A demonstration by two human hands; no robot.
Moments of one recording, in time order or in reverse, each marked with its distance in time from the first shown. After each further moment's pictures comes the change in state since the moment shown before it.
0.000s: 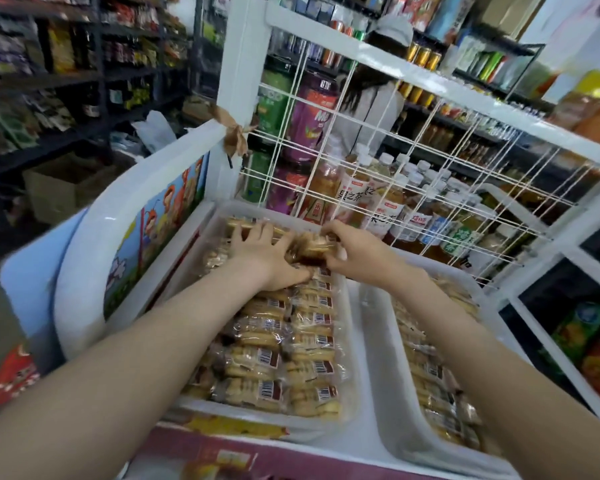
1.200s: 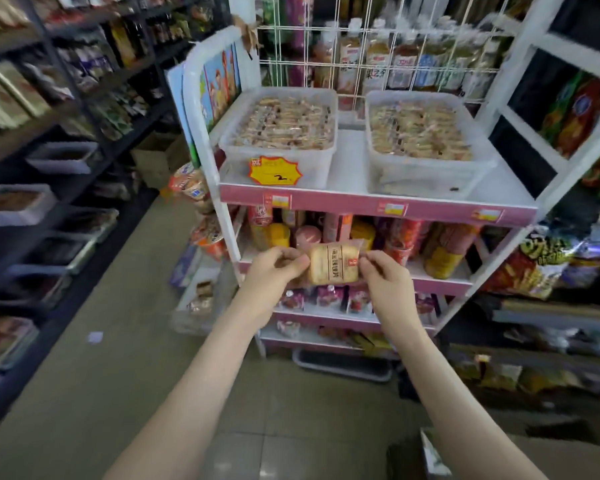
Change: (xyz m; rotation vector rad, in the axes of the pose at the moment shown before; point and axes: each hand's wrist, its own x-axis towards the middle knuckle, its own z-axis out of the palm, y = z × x) left_hand -0.389 0.089 0.127 -1.379 0.131 -0.249; right_hand -0.395 -0.151 0.128 1.133 0.399 0.525
